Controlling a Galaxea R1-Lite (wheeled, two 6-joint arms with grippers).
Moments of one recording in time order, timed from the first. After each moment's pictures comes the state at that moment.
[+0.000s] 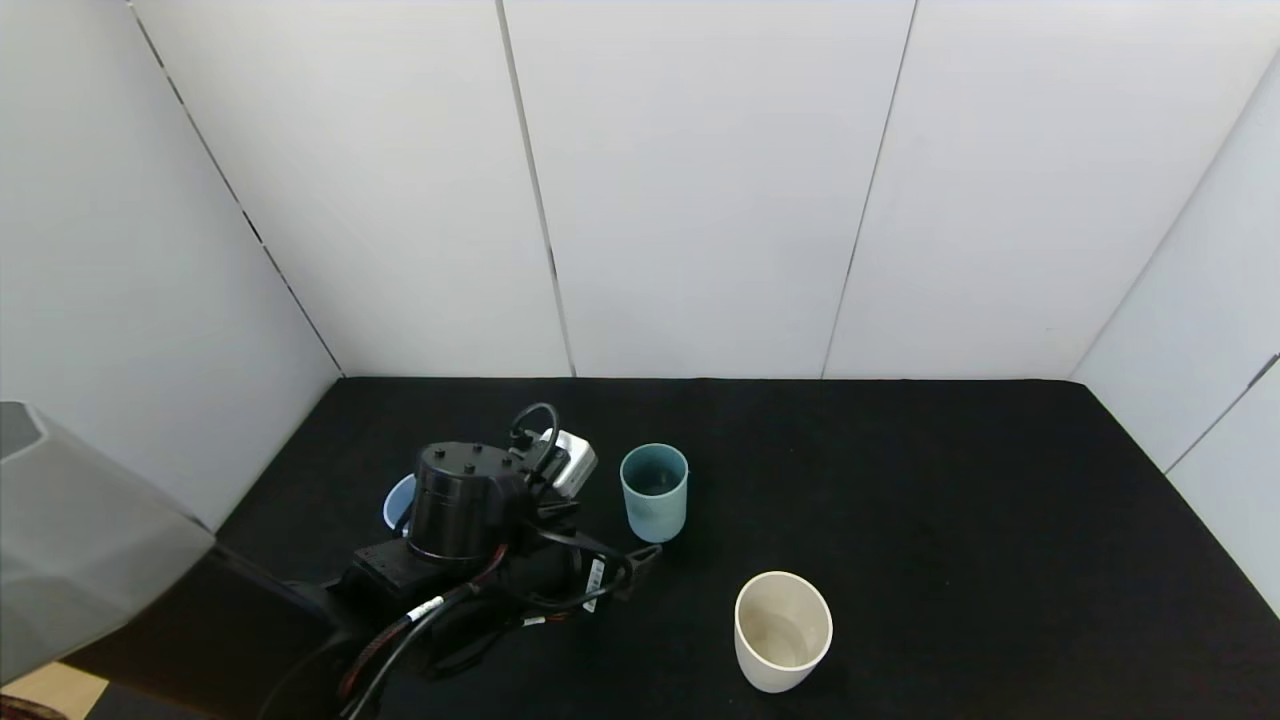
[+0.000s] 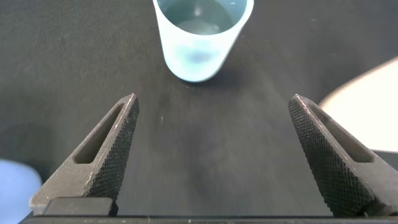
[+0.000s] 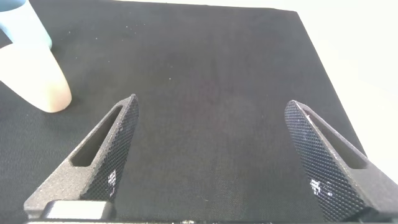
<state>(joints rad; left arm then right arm) -0.55 1.92 -0.63 -0.83 -0.01 0.00 0.00 0.00 -0.03 0.06 0.02 0.00</state>
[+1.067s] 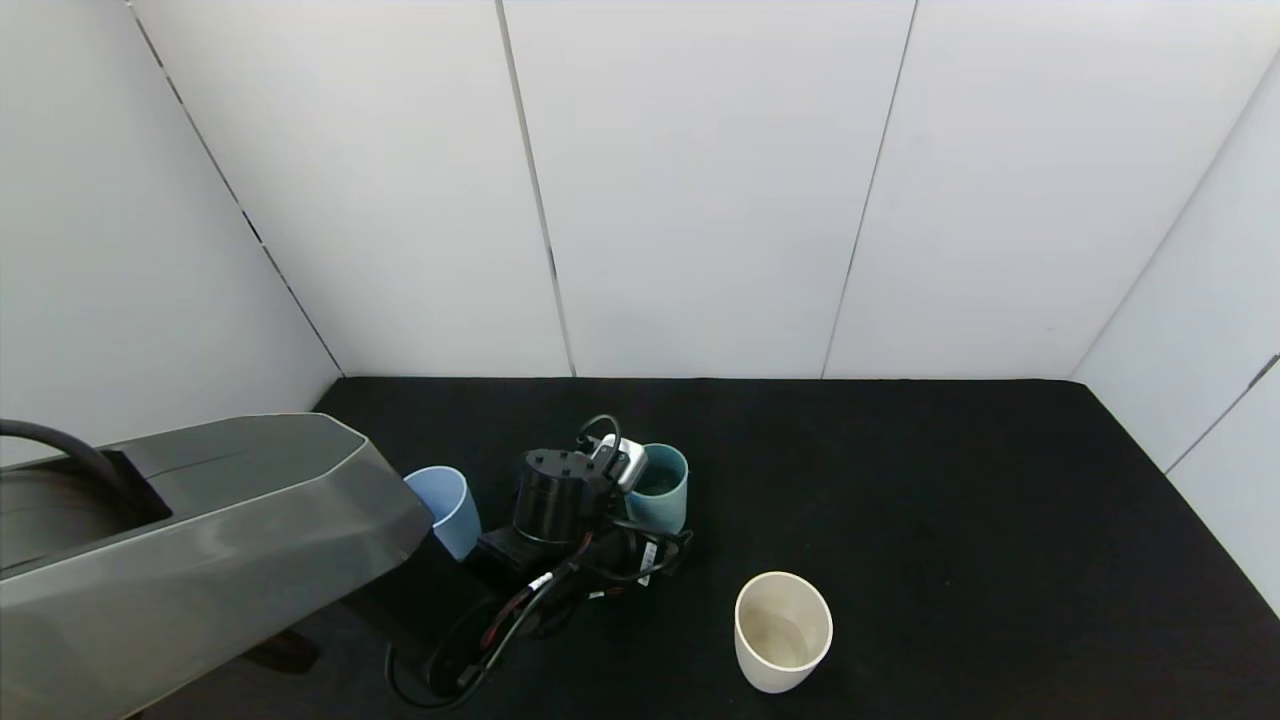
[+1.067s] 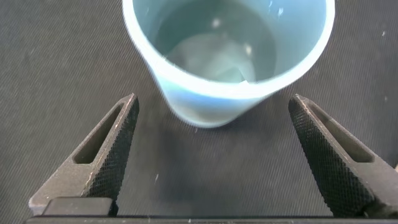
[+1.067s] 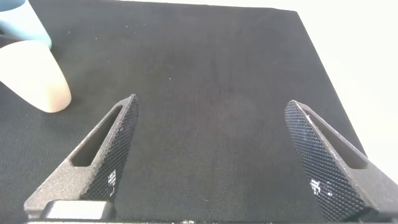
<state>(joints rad) -0.57 2.21 -0.84 -0.91 0.06 0.00 0.00 0.00 -0.03 0.06 0.02 0.00</state>
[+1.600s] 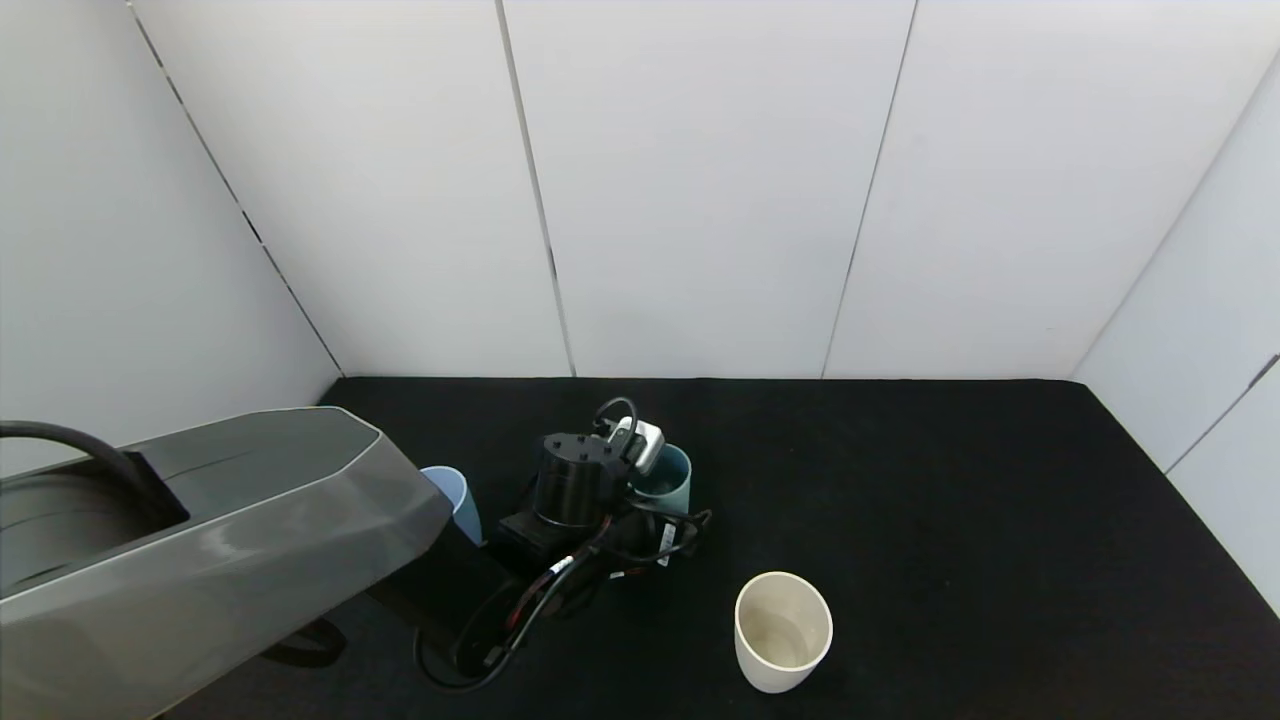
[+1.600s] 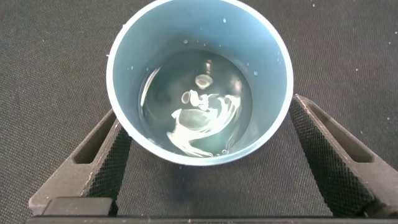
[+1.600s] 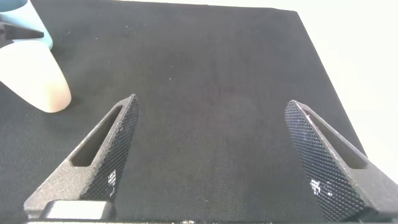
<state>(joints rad) -0.59 2.23 -0.93 -0.90 0.06 0.00 0.00 0.00 -0.03 0.06 0.02 0.00</state>
